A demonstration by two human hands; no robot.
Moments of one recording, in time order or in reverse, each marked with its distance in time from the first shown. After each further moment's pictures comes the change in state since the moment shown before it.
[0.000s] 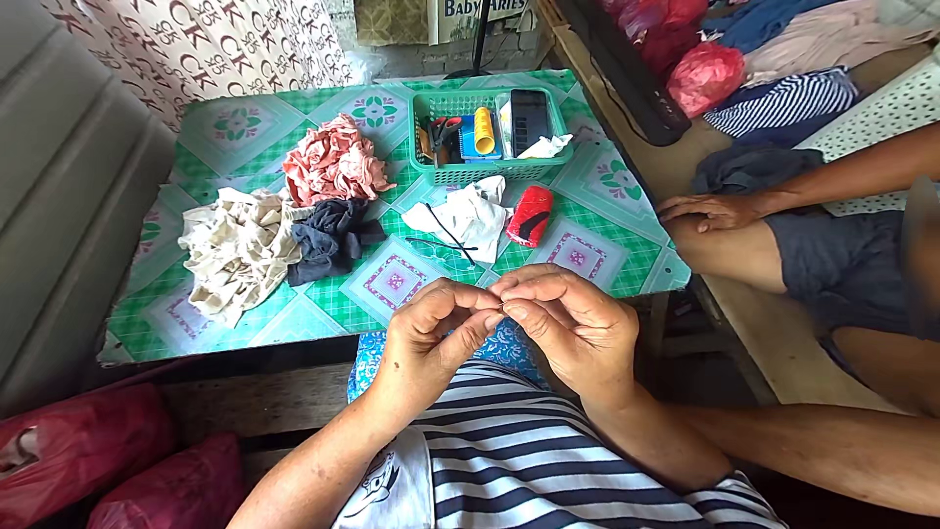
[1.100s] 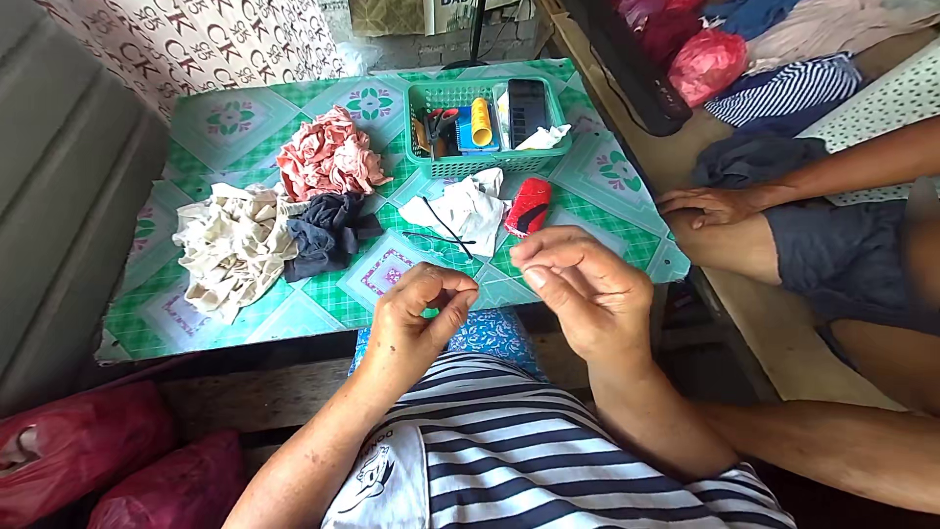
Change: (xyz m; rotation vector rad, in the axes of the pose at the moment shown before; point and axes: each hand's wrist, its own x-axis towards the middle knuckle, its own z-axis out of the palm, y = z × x) left_hand 0.002 -0.015 -0.018 0.340 -0.006 0.037; right_hand 0.013 0.007 -0.022 -0.065 -0.012 -0.009
